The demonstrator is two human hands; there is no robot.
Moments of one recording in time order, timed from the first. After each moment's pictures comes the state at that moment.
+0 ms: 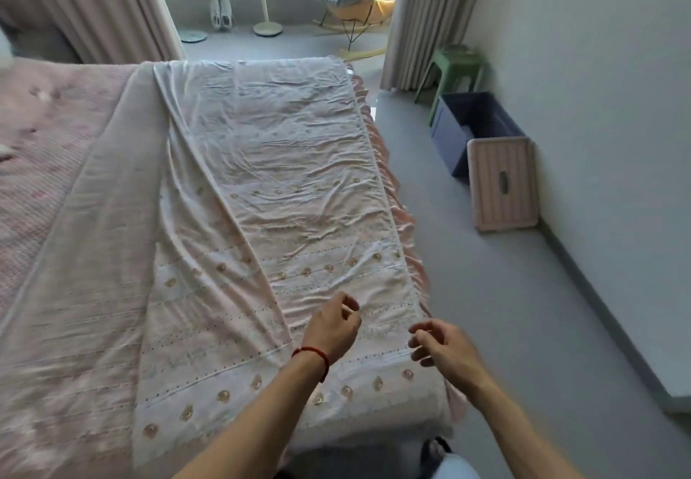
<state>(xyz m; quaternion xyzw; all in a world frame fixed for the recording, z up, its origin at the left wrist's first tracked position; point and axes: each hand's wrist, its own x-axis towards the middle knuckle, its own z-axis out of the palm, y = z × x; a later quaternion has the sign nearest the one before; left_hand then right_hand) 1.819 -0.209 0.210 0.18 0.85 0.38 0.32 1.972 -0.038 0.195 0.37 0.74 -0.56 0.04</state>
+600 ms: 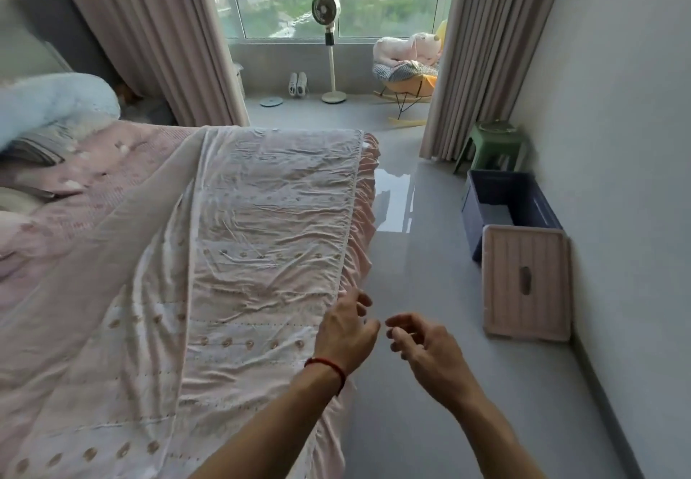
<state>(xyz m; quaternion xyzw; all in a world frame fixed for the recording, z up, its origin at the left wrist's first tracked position) 1.857 0.194 0.311 0.12 0.90 0.41 0.09 1.938 0.337 0.300 0.13 0.84 -0.53 -0.02</state>
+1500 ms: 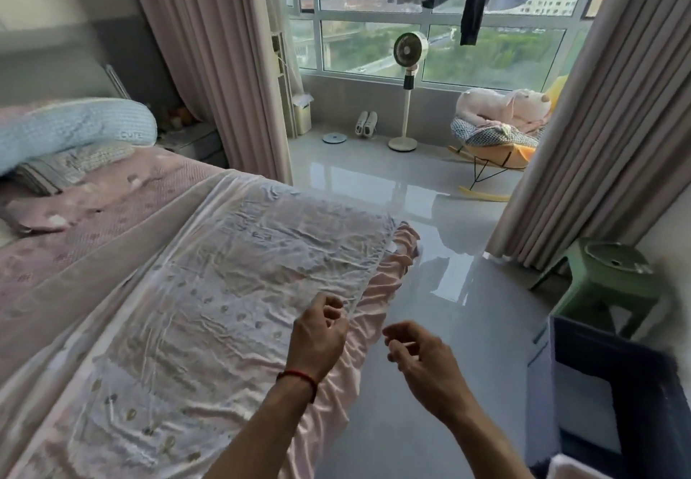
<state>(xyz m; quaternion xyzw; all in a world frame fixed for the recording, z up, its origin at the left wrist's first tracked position) 1.270 0.501 0.311 -0.09 0.88 0.47 -0.02 1.303 0.685 0.299 -0.02 0.86 -0.51 0.05</state>
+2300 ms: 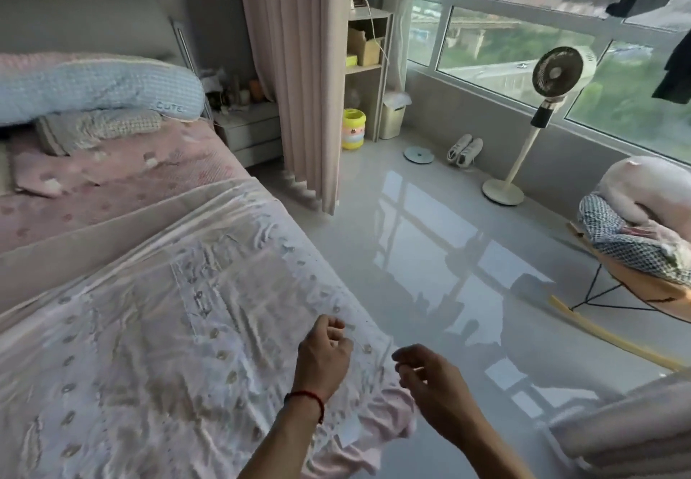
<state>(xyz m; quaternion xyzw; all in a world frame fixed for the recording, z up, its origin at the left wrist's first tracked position) 0.659 0.664 0.262 -0.32 0.78 0.53 -0.05 0.601 0.854 0.265 -0.16 0.87 -0.41 0.21</state>
